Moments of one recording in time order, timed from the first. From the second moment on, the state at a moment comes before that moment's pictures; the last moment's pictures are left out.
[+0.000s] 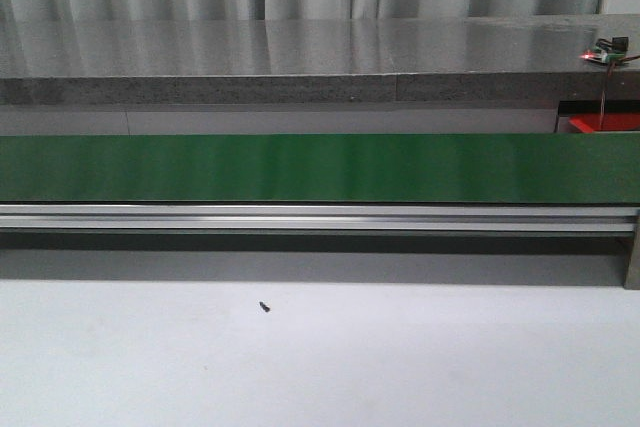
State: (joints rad) left arm 0.52 1.52 -1.36 -0.41 0.82 0.16; right arm -0.06 0.53 -0.75 0.07 0.88 0.02
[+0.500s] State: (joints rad) left arm 0.52 1.99 -1.76 -0.31 0.93 -0.11; right arm -0.06 0.53 -0.75 0.07 0.88 0.02
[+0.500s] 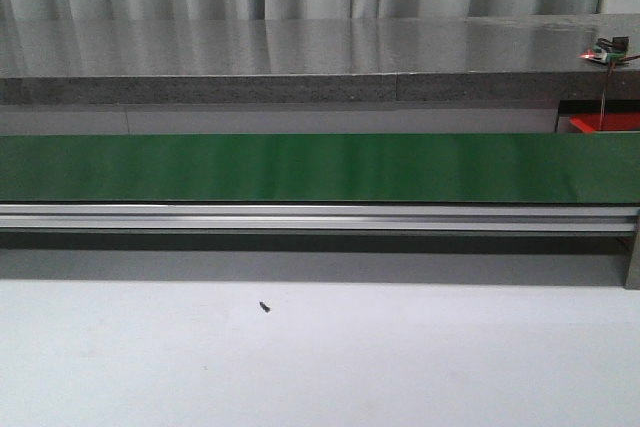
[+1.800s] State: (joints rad) left arm 0.52 2.26 -1.86 -0.32 0.76 -0.22; right arm -0.06 0.53 -0.74 0.06 0.89 0.02
